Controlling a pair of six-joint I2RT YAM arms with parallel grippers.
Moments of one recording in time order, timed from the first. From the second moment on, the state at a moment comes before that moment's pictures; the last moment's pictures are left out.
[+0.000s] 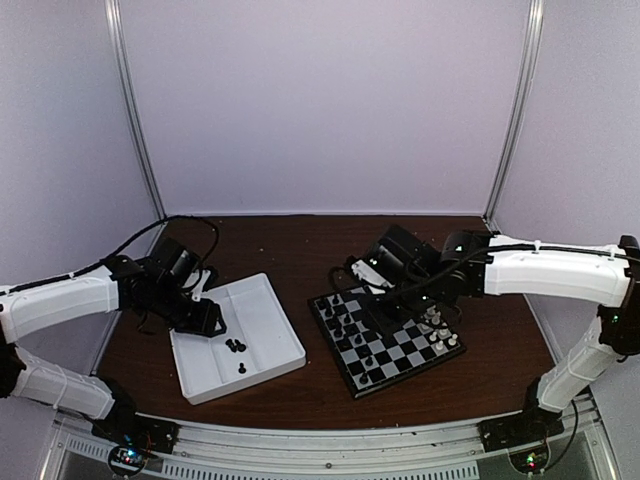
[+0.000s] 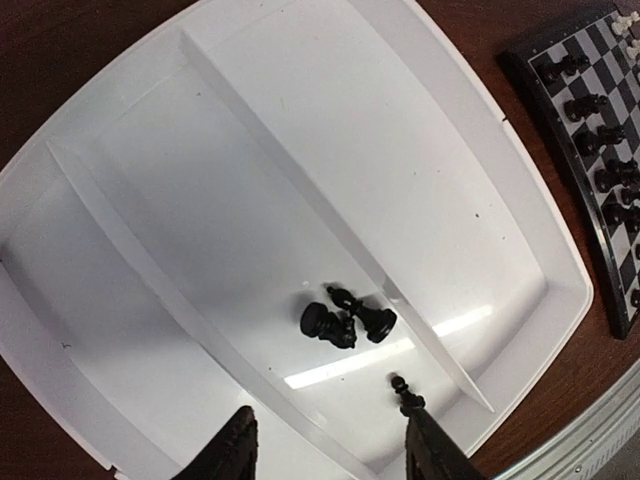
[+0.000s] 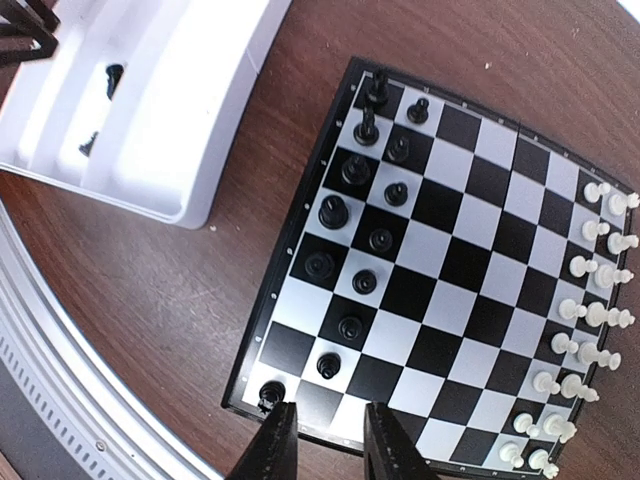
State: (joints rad) left arm -0.58 1.18 0.78 -0.67 0.10 -0.39; right arm 1.05 1.55 1.28 -0.82 0.14 0.32
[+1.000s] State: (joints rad) left arm -0.75 1.30 0.75 -0.59 -0.24 -1.23; right arm 1.05 1.39 1.13 -0.50 0.13 0.32
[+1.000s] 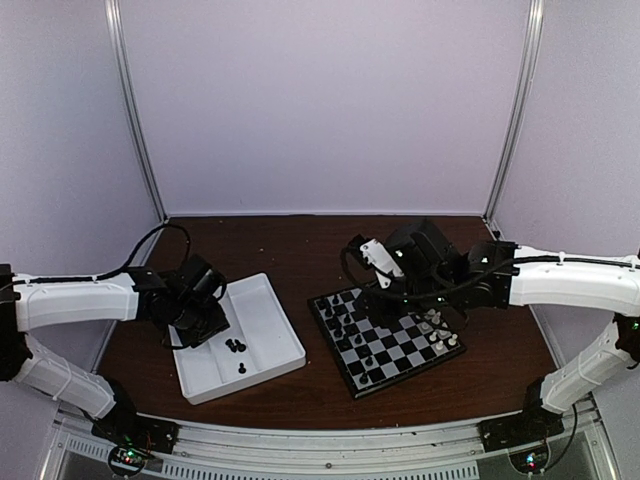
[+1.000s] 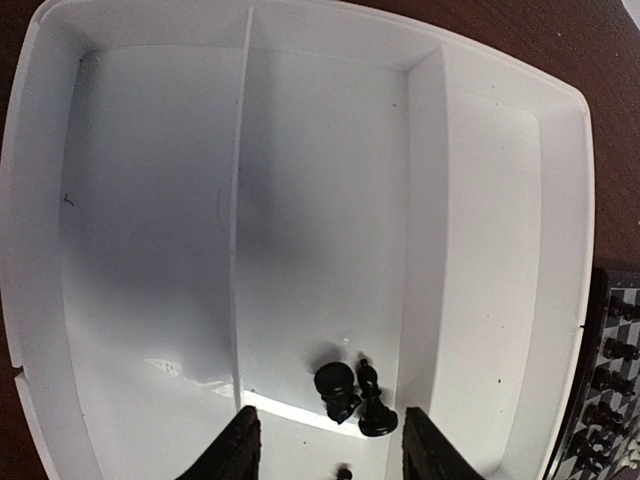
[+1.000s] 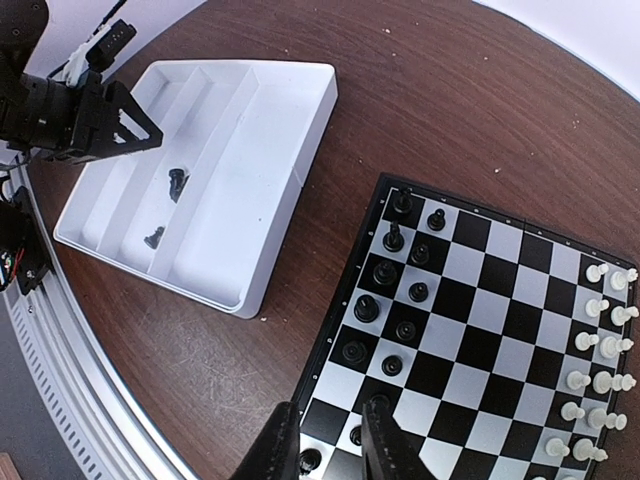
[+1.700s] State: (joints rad) left arm -0.76 1.49 0.83 -0.60 -0.20 -1.37; right arm 1.05 1.39 1.12 -0.45 0.13 0.31
